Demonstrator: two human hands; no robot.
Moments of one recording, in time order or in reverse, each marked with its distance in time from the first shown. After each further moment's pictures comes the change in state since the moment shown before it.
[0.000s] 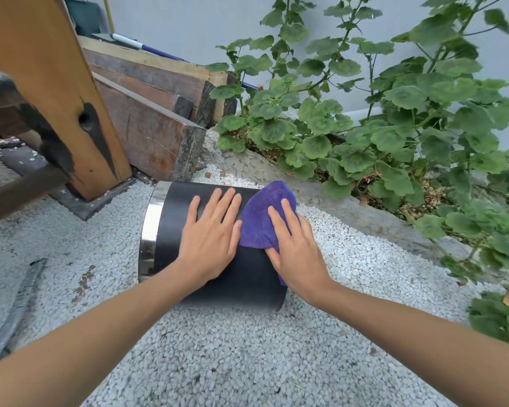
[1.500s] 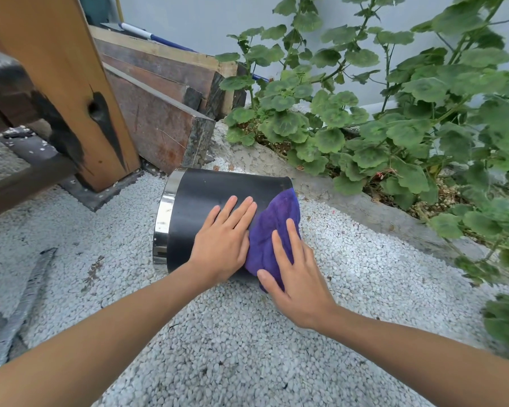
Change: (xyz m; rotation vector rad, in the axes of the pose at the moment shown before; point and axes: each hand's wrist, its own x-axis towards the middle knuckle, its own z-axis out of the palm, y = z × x) left_hand -0.009 -0.002 0.026 -0.148 -0.080 0.093; right_hand -0.043 0.001 0.036 0.105 -0.079 -0.069
